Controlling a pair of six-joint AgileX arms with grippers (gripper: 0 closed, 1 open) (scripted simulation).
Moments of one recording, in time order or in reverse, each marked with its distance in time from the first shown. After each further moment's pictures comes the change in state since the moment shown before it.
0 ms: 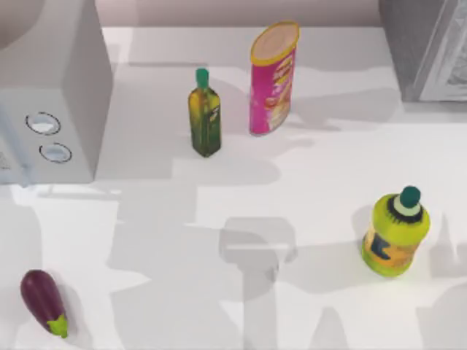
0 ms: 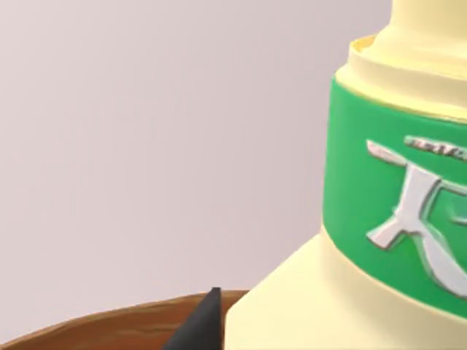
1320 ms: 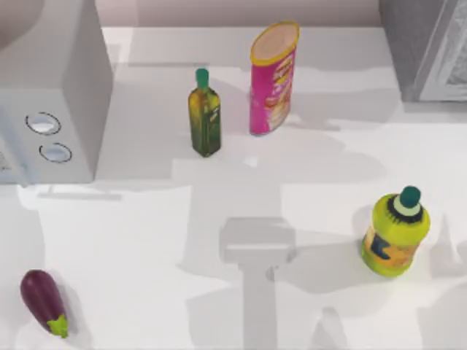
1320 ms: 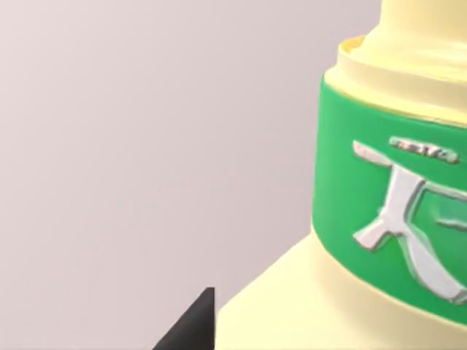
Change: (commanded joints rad) left arm -0.012 -0.027 0.297 -0.254 -0.010 -0.004; right arm 0.000 0.000 0.000 0.000 0.000 0.000
